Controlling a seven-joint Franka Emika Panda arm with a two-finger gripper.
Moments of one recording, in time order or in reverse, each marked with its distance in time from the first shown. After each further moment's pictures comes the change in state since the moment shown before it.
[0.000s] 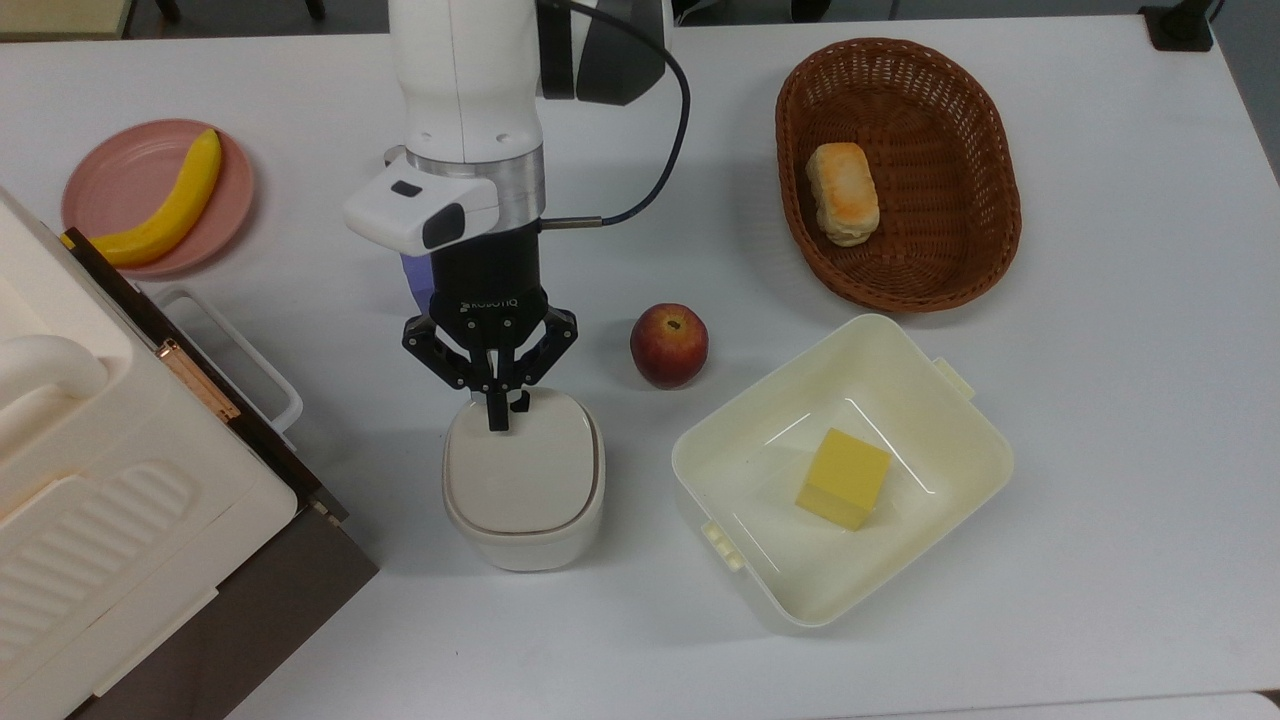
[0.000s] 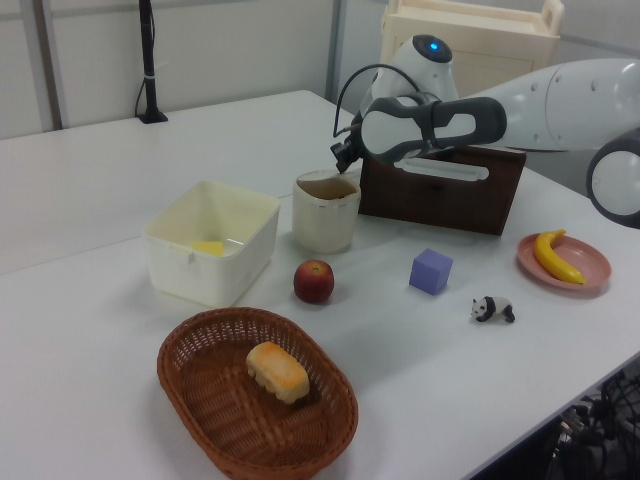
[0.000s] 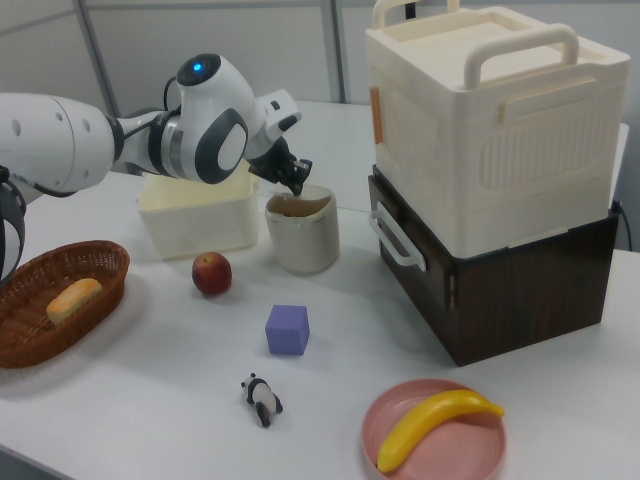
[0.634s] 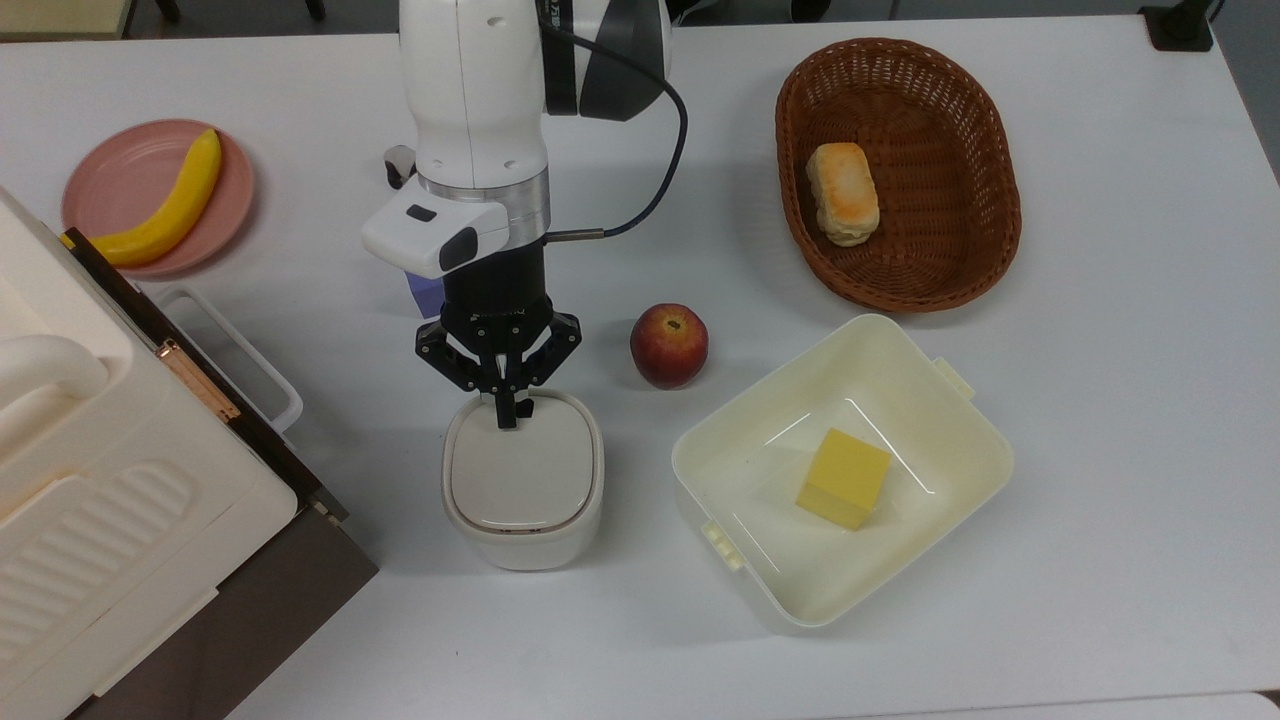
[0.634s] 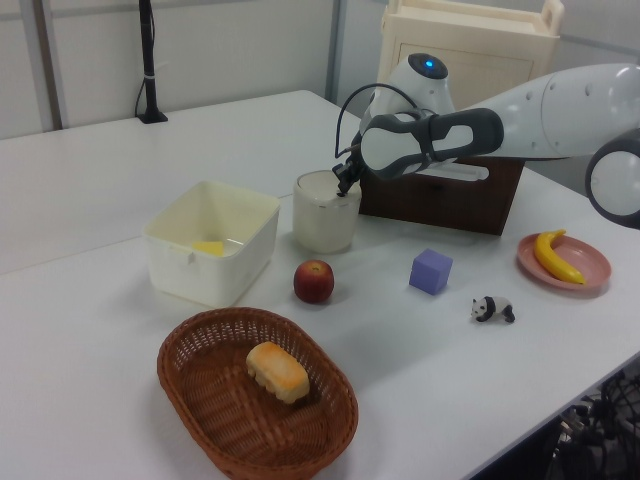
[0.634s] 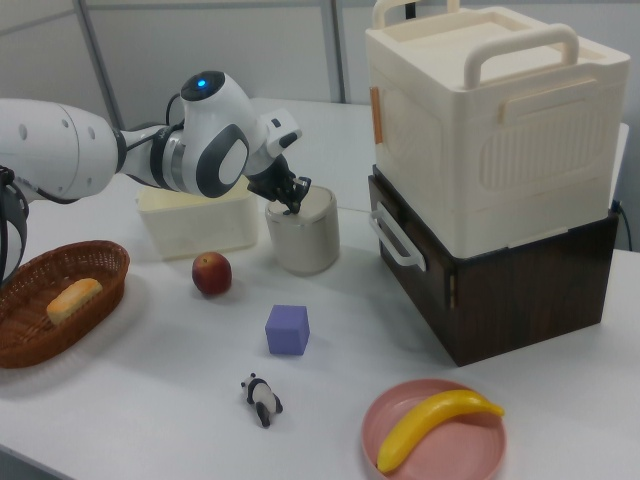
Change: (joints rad) arm 0.000 0.005 0.000 -0.049 0.000 0.001 -0.031
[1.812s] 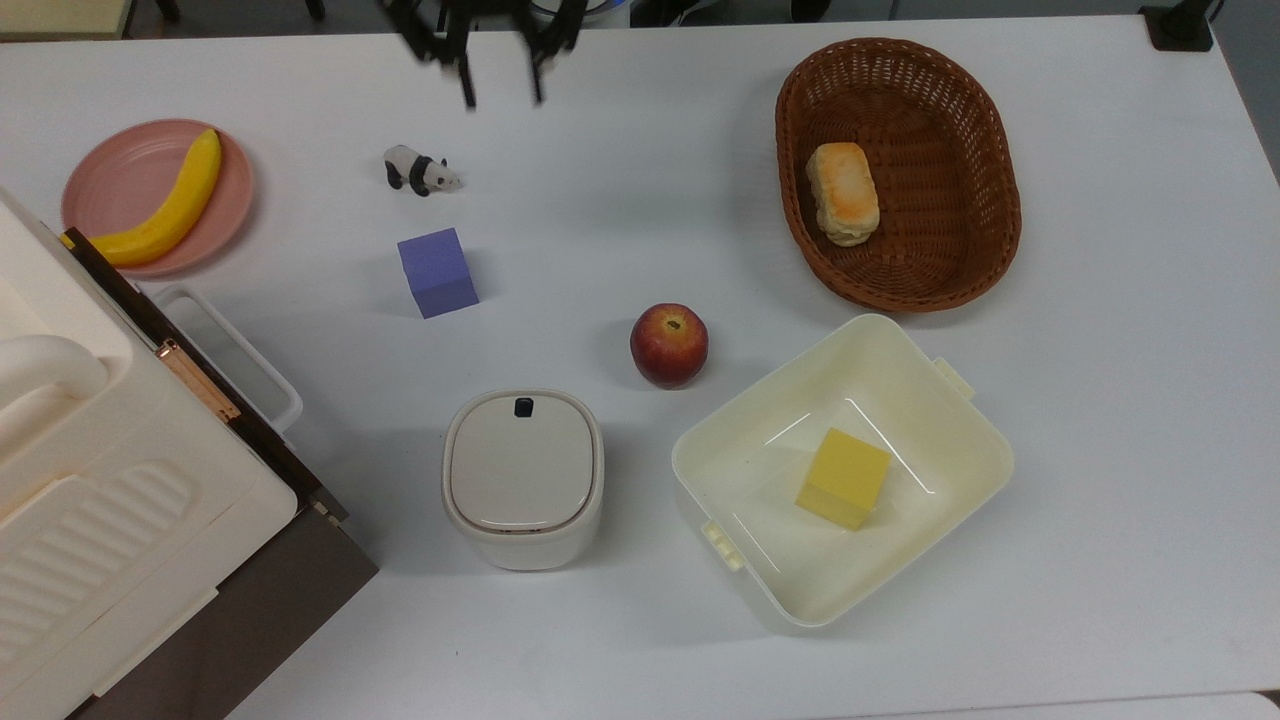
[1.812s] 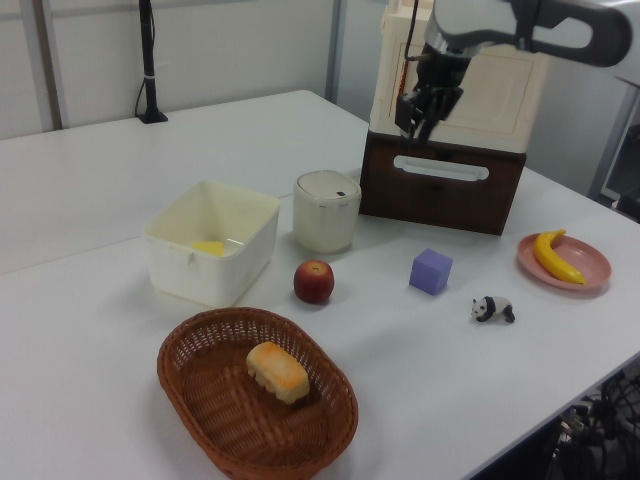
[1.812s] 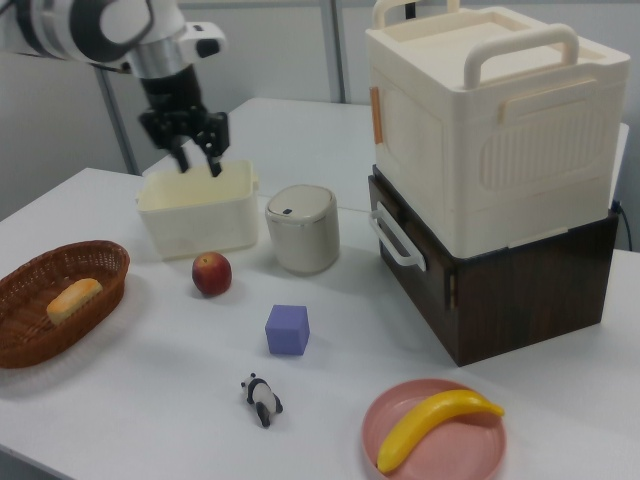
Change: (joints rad) arm -0.009 -0.430 0.013 0.030 0.055 -0.837 -0.001
